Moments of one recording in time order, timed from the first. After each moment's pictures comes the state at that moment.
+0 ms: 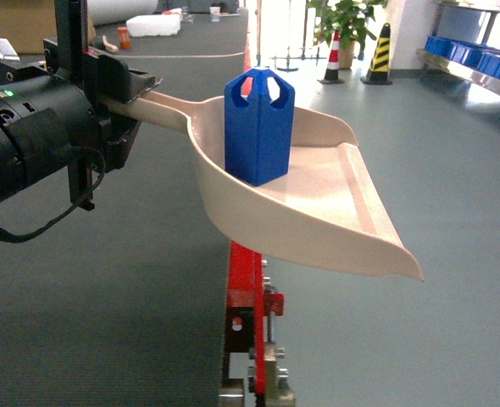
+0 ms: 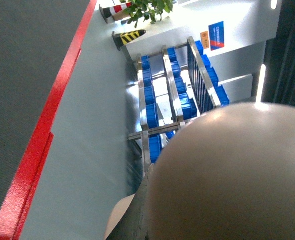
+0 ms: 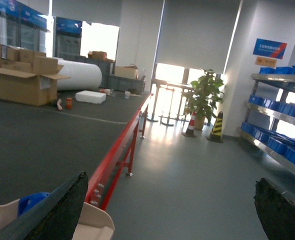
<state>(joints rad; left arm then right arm) -0.26 1.83 0.72 1.14 0.06 -1.28 0.50 0.76 0.49 0.54 0.38 -0.23</state>
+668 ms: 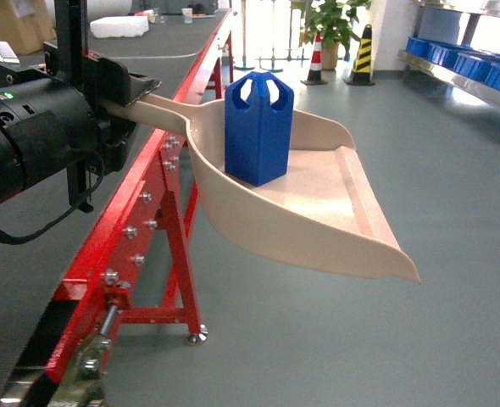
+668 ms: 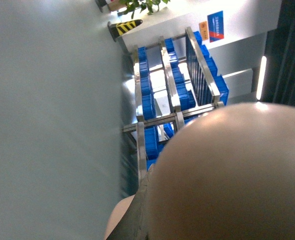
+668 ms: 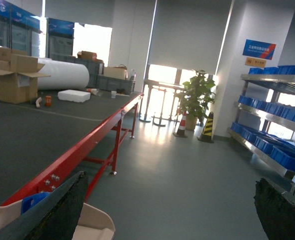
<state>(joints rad) -0.26 1.83 0.72 1.14 0.06 -1.28 0.50 0.76 0.49 0.54 0.39 -0.23</state>
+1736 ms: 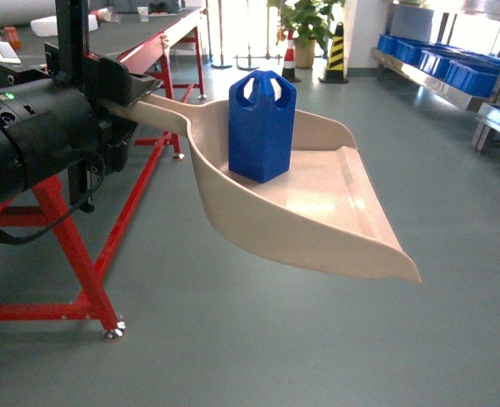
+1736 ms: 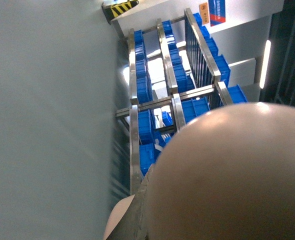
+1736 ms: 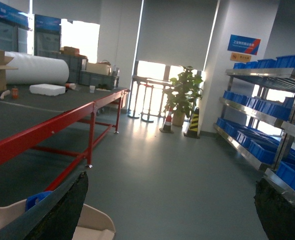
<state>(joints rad) -0.26 1.83 0.72 1.14 0.06 -1.28 0.50 0.76 0.49 0.54 0.39 -0.23</state>
